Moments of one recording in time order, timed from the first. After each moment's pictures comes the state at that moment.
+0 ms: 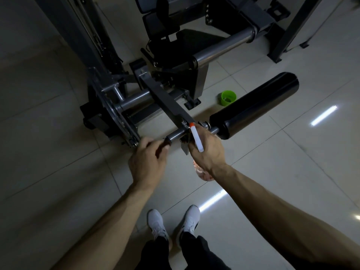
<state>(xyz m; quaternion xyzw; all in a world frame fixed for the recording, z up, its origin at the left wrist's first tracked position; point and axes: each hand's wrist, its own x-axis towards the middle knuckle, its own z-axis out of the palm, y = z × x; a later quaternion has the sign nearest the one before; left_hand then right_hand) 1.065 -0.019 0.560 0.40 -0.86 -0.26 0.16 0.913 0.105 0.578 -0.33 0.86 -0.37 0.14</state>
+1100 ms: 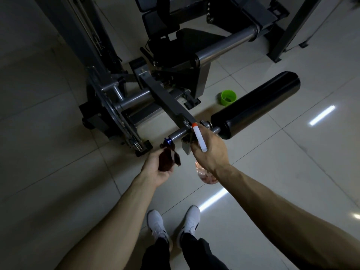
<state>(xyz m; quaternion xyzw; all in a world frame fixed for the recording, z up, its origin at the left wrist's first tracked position) 1.038 -0.030 0.521 0.54 -0.15 -0.83 0.05 0.913 0.104 0.576 -0.32 0.87 -0.36 0.14</state>
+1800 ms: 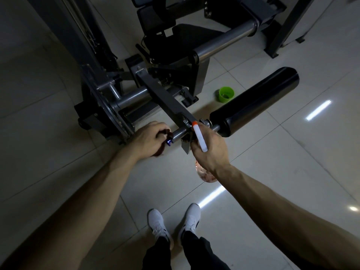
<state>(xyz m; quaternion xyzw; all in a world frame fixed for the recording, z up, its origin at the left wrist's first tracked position) 1.016 -0.104 0.569 0.23 -0.89 -0.40 -0.08 0.917 0.101 0.580 -0.29 0.87 -0.37 0.14</state>
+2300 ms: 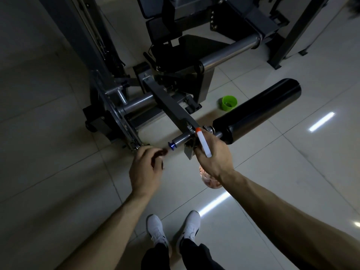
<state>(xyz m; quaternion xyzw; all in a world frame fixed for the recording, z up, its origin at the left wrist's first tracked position) 1.083 -0.036 0.533 0.40 -0.82 -0.36 0.18 0.914 0.104 0.584 -0.32 0.87 -0.34 0.16</state>
